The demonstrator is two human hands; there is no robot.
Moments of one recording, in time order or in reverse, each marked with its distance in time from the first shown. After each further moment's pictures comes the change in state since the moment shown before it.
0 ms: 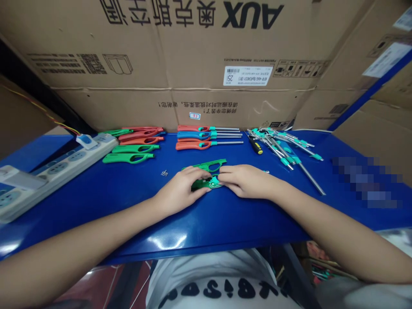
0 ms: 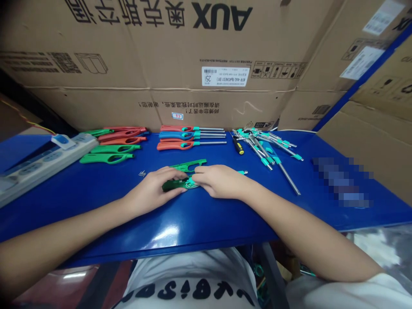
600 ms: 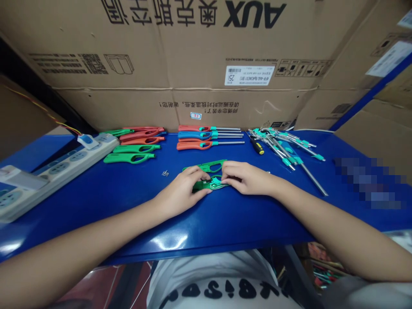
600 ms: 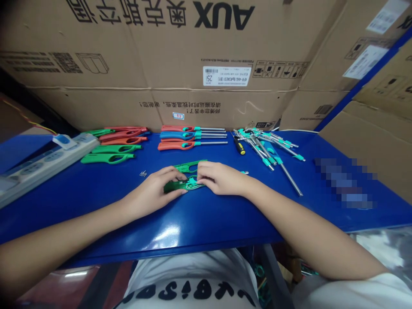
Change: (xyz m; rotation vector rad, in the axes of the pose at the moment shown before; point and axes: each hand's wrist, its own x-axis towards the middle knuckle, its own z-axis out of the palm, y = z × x) left_hand -0.001 0.002 0.000 -0.024 -0.061 -0.117; right_hand 0.001 0.014 0.009 0.344 0.195 -0.058
